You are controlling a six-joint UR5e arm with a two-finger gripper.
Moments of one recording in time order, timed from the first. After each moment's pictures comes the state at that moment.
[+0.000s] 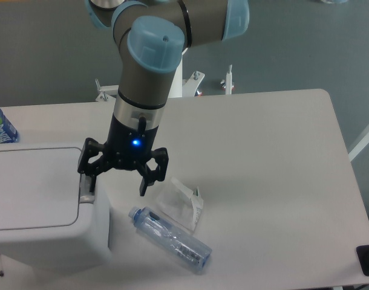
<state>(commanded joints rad) 2.26 -1.84 -1.43 -1.10 1.17 0.12</state>
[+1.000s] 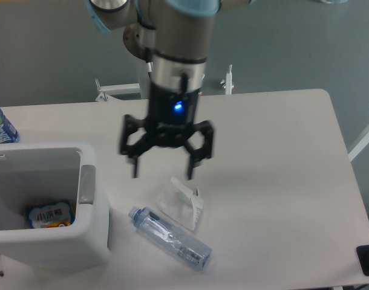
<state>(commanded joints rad) 2.46 -1.75 -1.39 -1.06 1.36 0.25</state>
